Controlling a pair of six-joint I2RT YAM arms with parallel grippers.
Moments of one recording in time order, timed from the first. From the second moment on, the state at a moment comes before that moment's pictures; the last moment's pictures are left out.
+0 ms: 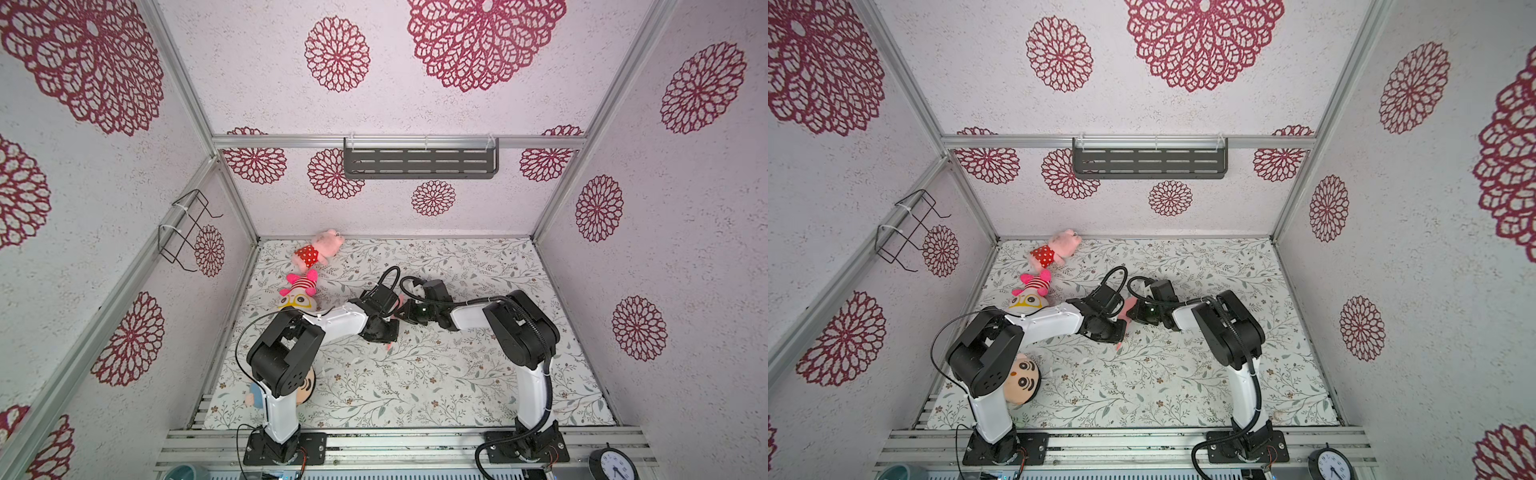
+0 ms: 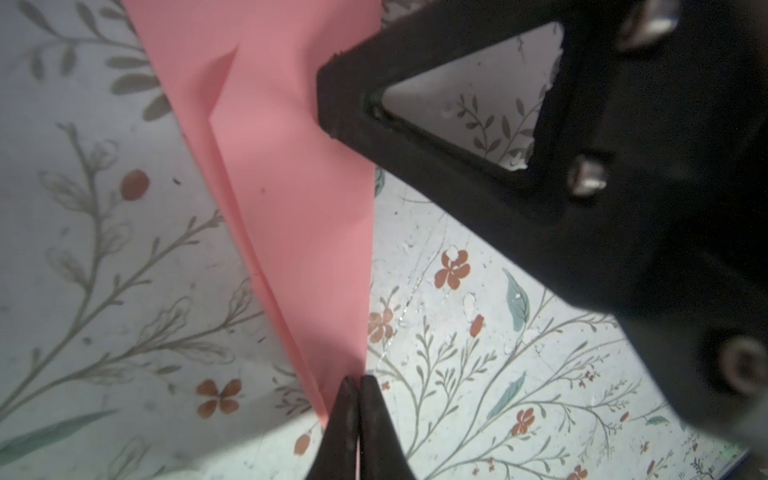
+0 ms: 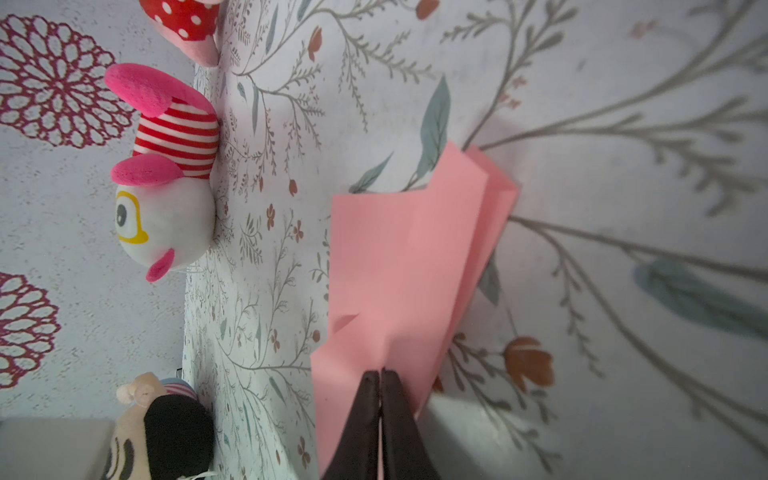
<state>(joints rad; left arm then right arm) -0.67 1.88 1.13 -0.44 0.16 -0.51 0.56 2.07 1.07 0.28 -0.49 0.76</state>
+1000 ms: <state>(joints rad) -0.70 1.87 1.12 -0.50 0.17 -0.53 0.56 2.07 1.07 0.31 -0.49 0.80</state>
